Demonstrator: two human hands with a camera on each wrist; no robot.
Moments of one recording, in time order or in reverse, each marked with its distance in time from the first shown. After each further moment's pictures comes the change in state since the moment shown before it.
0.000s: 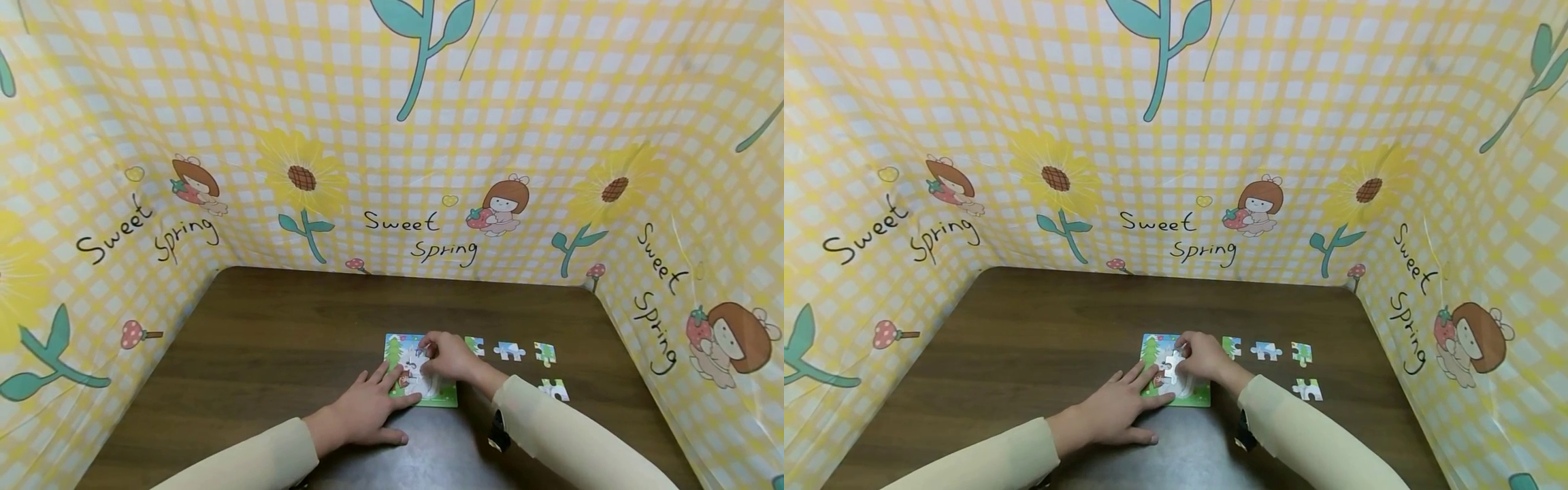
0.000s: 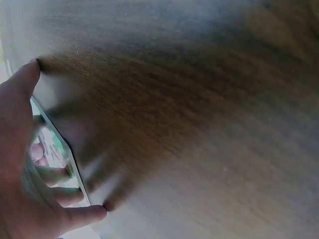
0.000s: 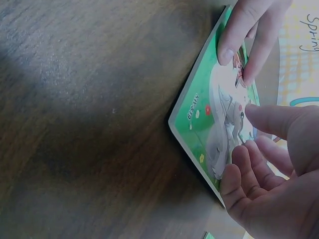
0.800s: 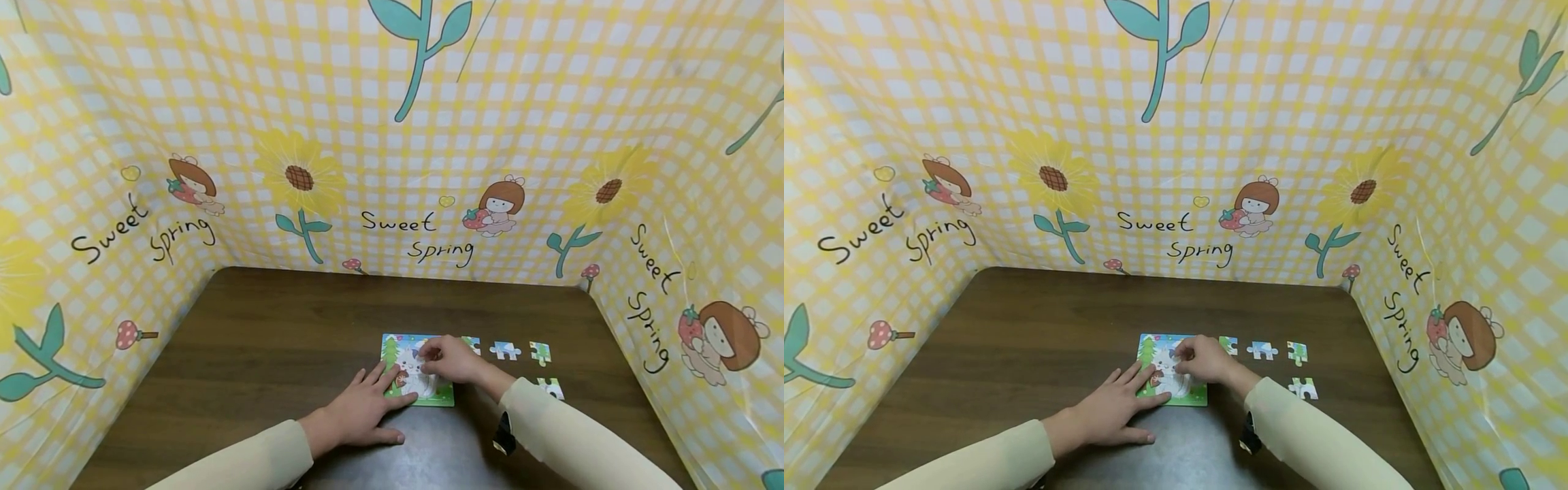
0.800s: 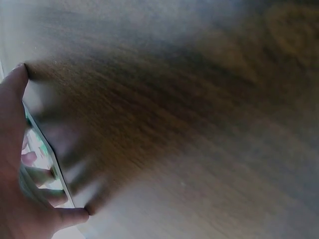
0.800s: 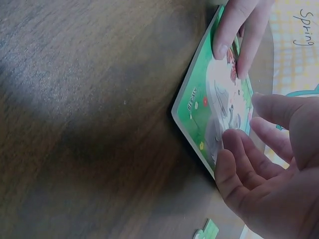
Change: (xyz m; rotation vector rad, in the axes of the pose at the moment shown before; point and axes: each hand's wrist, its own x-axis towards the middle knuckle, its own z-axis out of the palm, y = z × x) left_hand -0.004 -0.004 0.003 -0.062 0.045 0.025; right_hand -0.013 0.004 -0.009 0.002 -0.044 -0.071
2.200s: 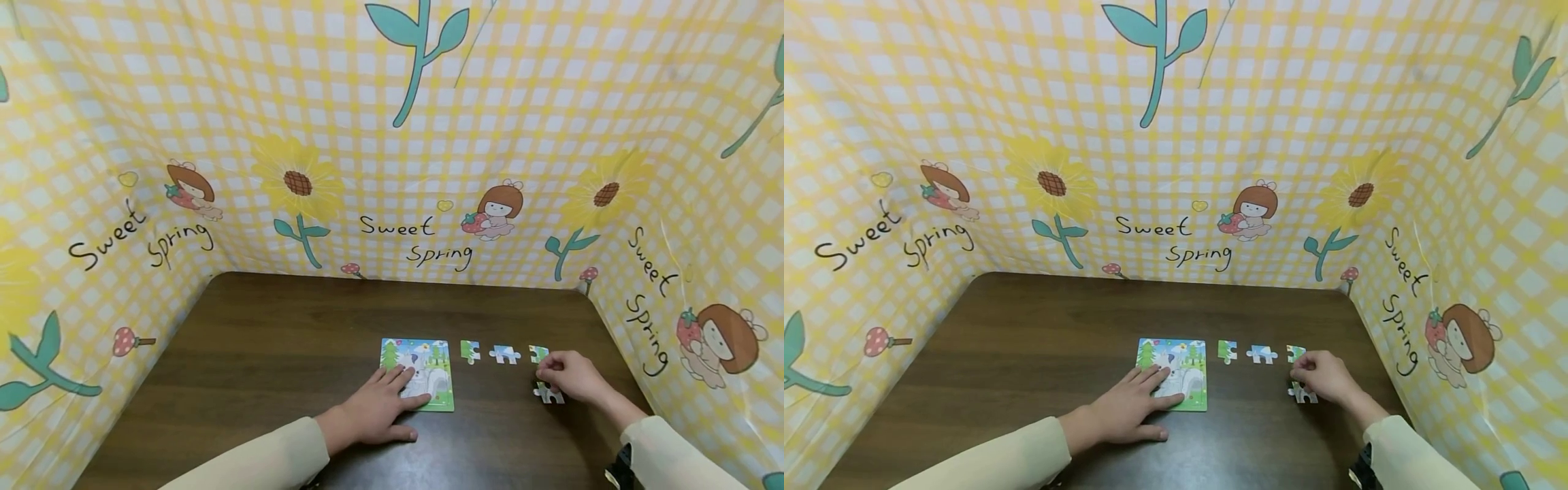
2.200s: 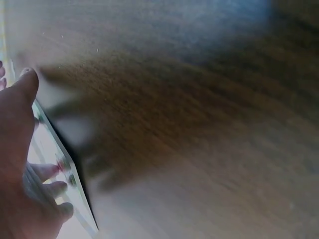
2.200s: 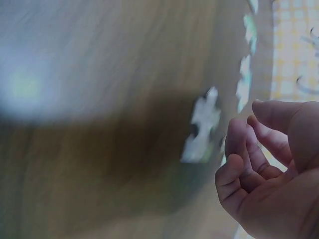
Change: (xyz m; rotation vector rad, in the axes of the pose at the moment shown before) left_hand 0.024 0.008 -0.004 0.043 -0.006 0.069; right_hand -0.135 0.114 -0.098 0.044 0.193 0.357
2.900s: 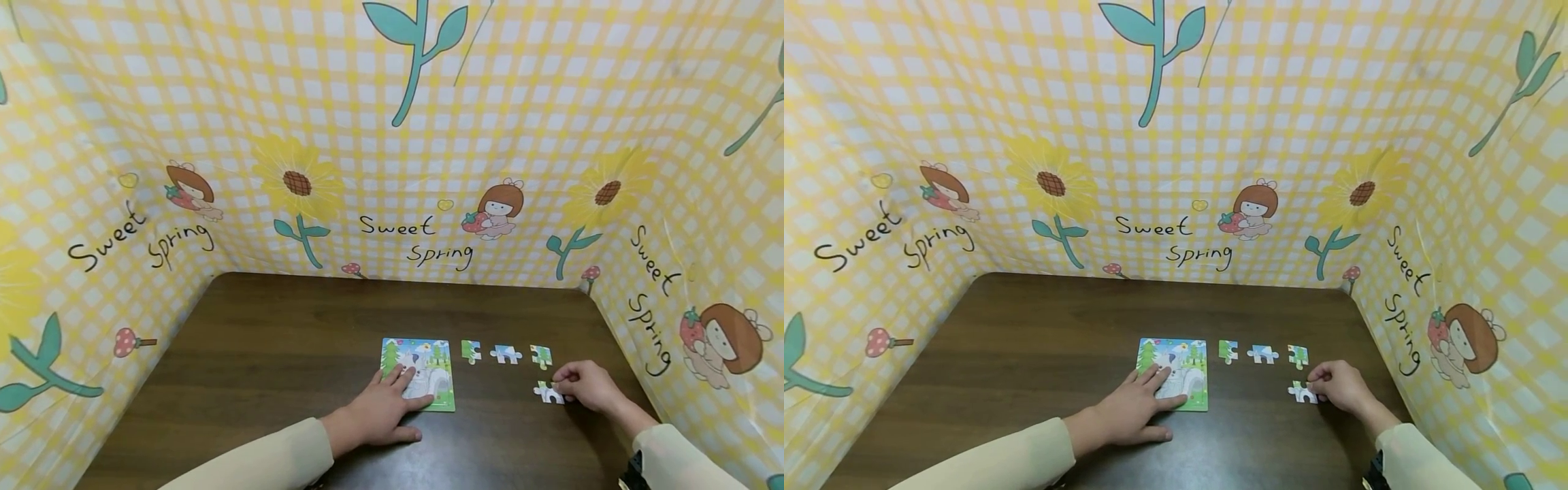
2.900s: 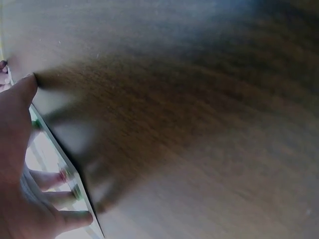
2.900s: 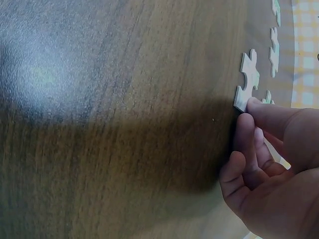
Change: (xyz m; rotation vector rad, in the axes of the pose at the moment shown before) left_hand 0.007 0.007 0.000 -0.021 -0.047 -0.058; right_hand -0.008 0.038 -0.003 0.035 0.020 0.004
